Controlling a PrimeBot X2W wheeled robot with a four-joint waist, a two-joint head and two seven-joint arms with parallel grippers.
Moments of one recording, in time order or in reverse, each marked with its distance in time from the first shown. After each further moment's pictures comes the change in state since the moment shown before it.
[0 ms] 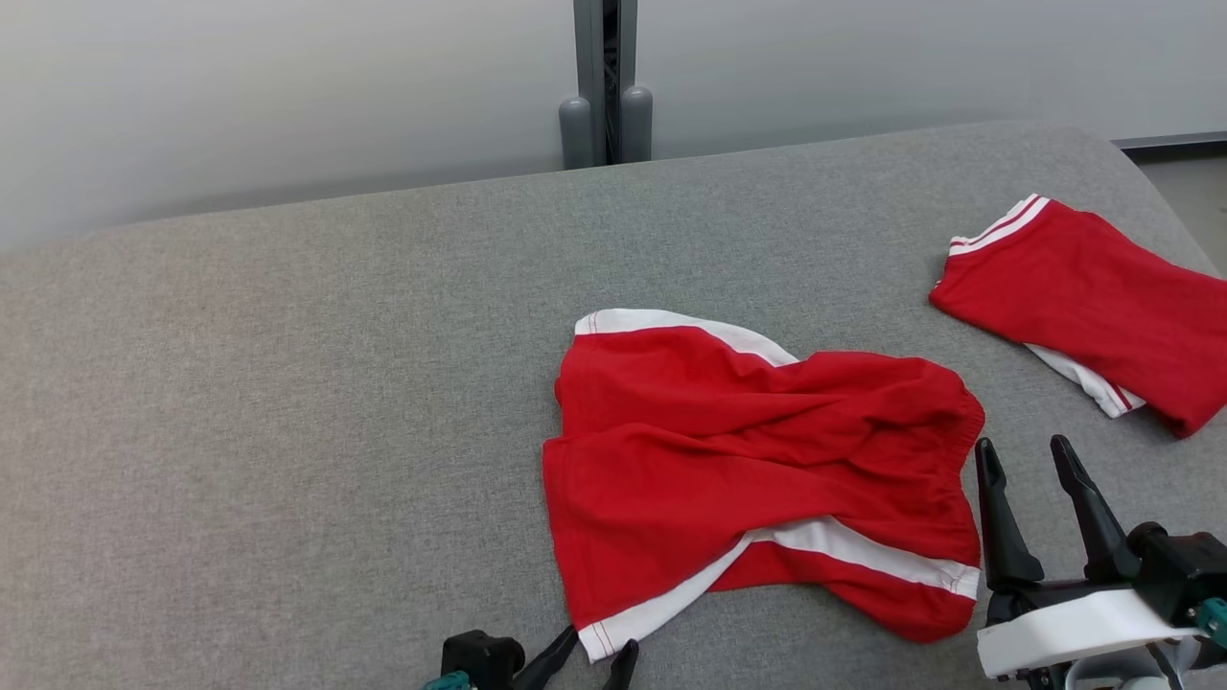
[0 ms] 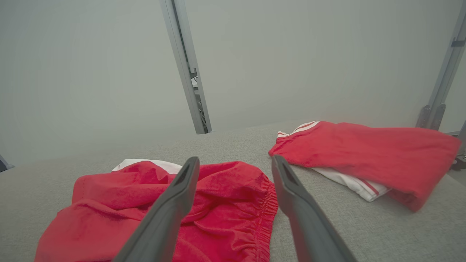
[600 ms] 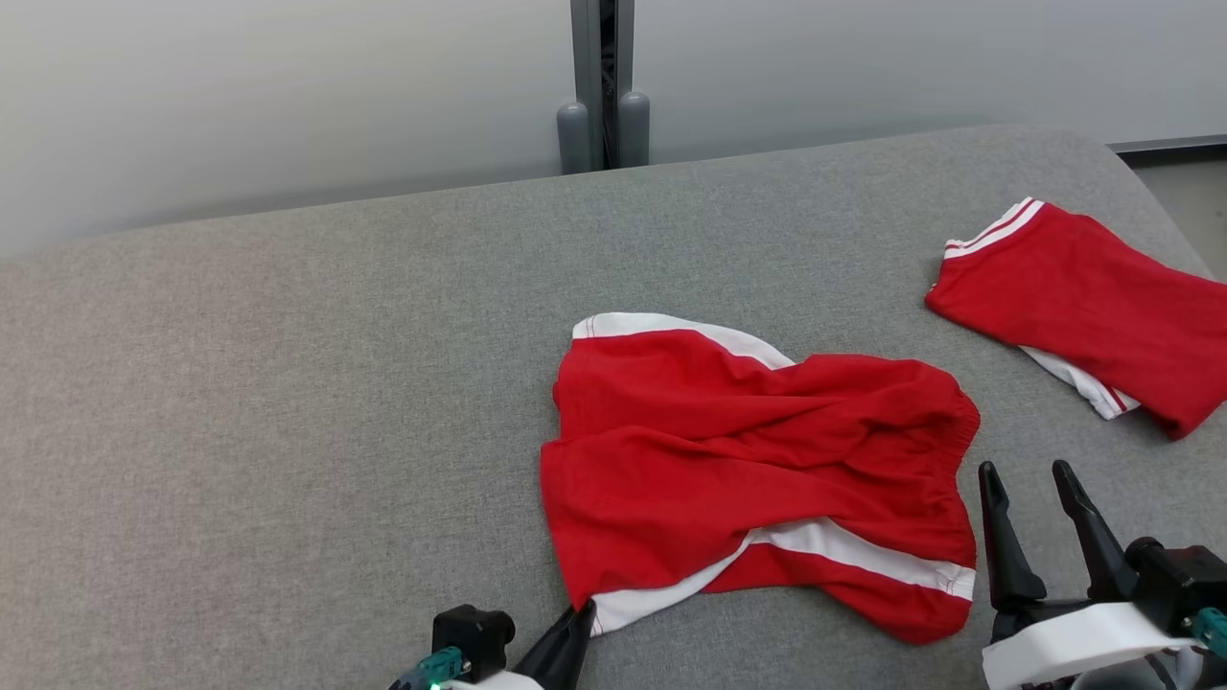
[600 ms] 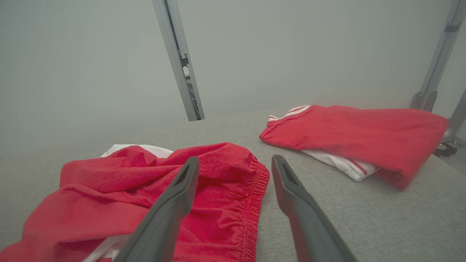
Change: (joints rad) left arm -0.043 0.000 -0.025 0.024 -0.040 0.026 -0.037; right arm 0.000 -0.004 -0.003 0.044 0.002 0.000 0.000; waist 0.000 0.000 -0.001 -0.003
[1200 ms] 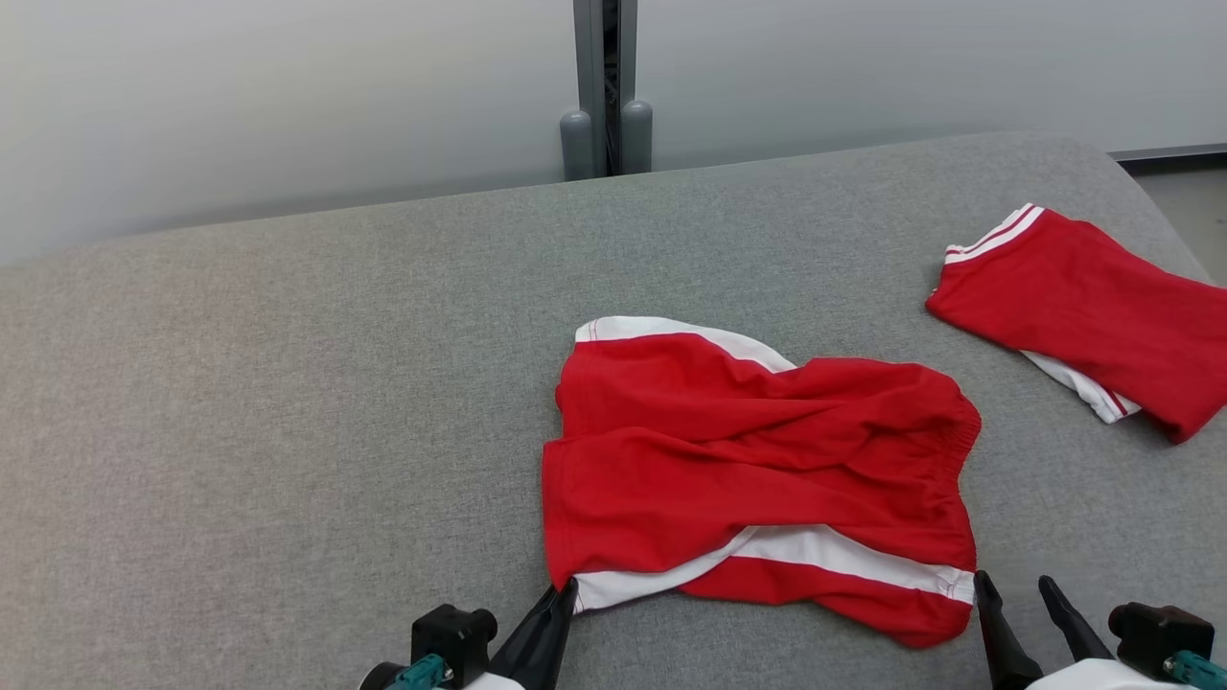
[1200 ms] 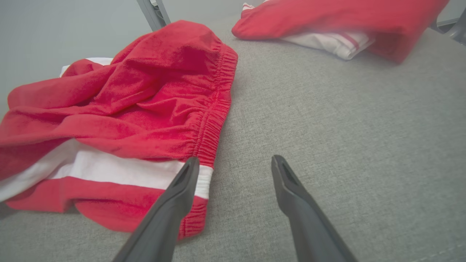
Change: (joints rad) left arm 0.081 0.001 0.171 -0.164 0.214 0.015 -0.002; right arm 0.042 -0.048 0.054 0.210 0.153 0.000 0.092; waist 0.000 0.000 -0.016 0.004
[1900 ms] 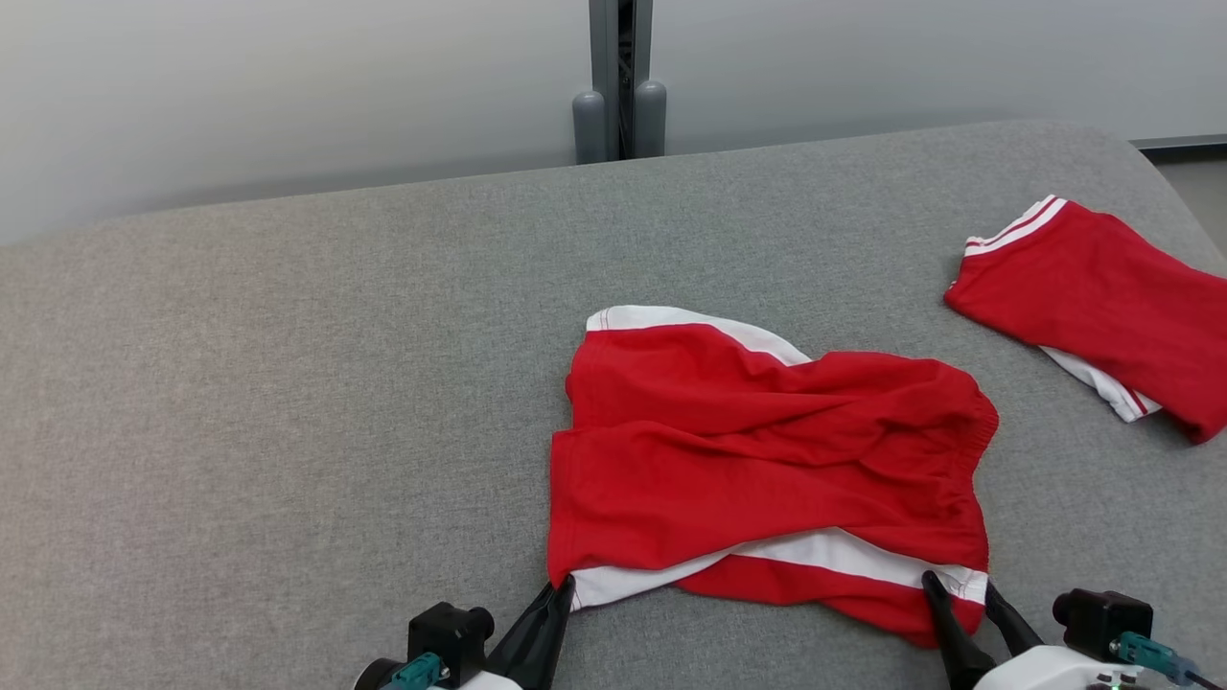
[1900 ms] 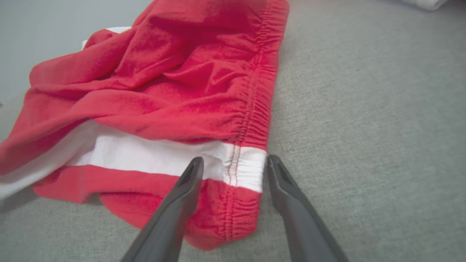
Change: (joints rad) left arm 0.001 0.000 0.021 0.000 0.028 -0.016 0.000; right arm -0.101 -0.043 0.209 0.136 0.182 0.000 -0.050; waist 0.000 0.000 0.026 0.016
